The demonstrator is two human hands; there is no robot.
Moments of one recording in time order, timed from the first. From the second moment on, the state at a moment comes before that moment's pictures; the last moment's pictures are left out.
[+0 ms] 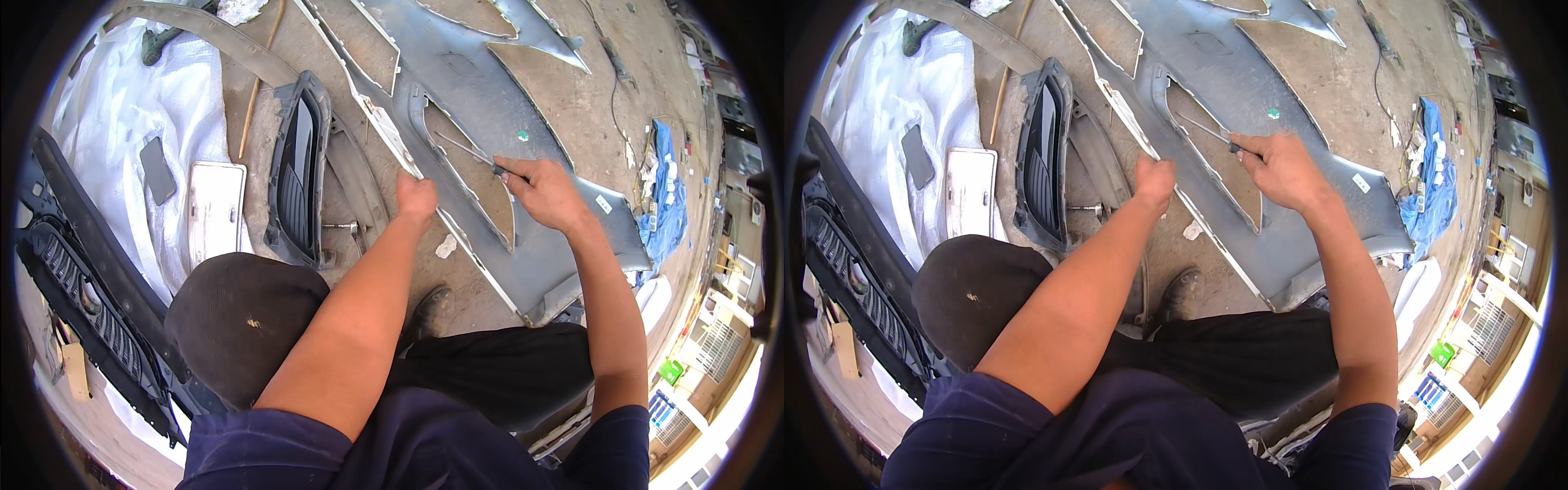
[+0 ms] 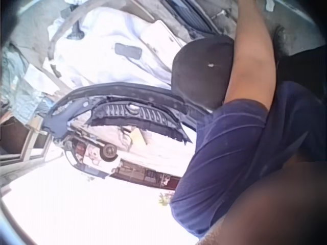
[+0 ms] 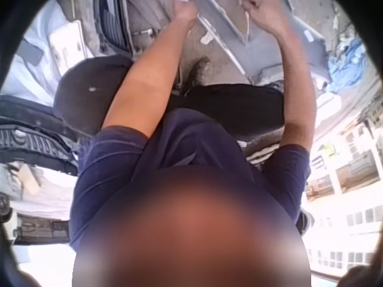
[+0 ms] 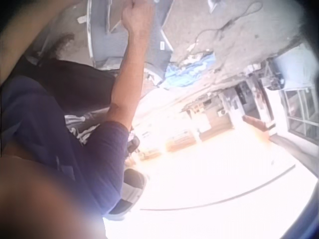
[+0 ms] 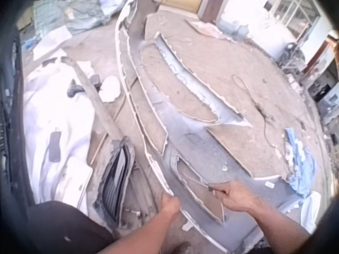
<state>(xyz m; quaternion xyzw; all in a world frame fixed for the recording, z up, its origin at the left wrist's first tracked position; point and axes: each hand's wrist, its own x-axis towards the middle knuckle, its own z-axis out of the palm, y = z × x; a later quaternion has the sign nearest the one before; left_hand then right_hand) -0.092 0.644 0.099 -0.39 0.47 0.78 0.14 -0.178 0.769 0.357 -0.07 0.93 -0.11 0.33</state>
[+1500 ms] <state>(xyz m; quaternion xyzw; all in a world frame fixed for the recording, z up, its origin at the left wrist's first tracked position) -0.100 0.642 0.109 -0.41 0.51 0.74 0.18 -0.082 0.709 0.302 -0.31 0.91 0.21 0.19</state>
